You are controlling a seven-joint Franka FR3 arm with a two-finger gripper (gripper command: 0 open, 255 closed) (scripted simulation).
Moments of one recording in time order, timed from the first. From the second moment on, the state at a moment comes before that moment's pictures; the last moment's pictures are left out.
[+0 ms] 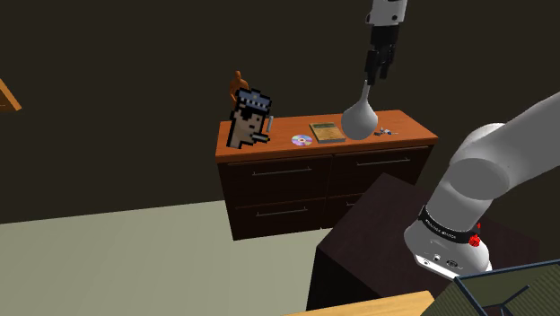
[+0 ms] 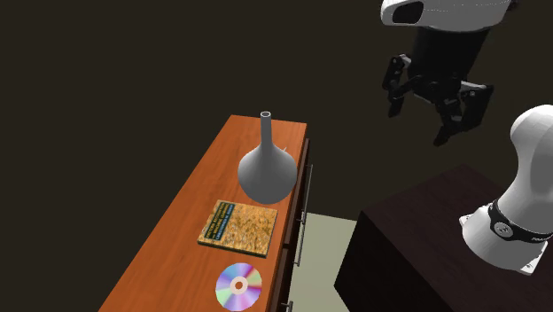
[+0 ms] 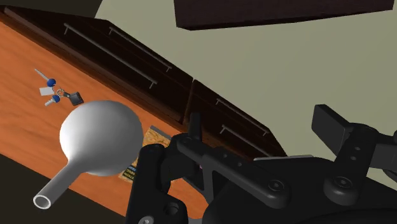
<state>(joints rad) -0.06 -0.55 -0.25 -2.25 -0.16 1.62 -0.26</state>
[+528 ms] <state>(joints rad) -0.07 -0.28 -0.40 -2.07 -0.17 1.70 -0.46</state>
